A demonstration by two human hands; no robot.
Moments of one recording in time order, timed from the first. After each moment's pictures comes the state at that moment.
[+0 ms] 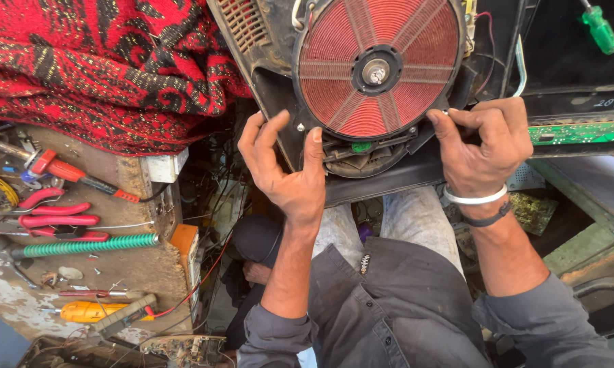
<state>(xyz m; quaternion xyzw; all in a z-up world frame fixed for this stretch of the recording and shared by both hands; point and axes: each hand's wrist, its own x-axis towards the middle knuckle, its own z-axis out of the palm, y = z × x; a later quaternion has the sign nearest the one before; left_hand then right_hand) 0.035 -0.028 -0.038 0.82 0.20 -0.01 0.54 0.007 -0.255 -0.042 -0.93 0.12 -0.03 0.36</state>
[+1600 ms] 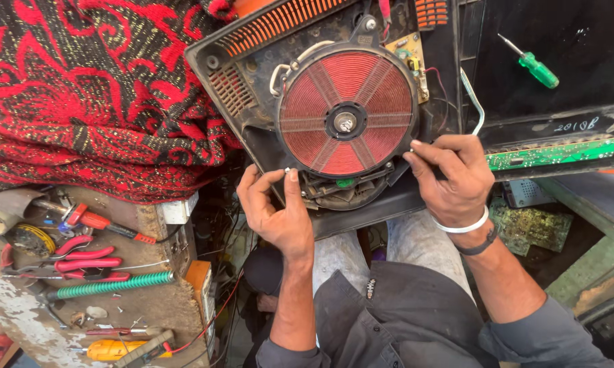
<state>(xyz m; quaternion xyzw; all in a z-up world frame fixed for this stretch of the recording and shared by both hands) 0.046 -0.037 -0.030 0.85 0.22 -0.01 0.48 0.013 -0.256 -0.037 -0.92 0.08 -0.04 0.37</state>
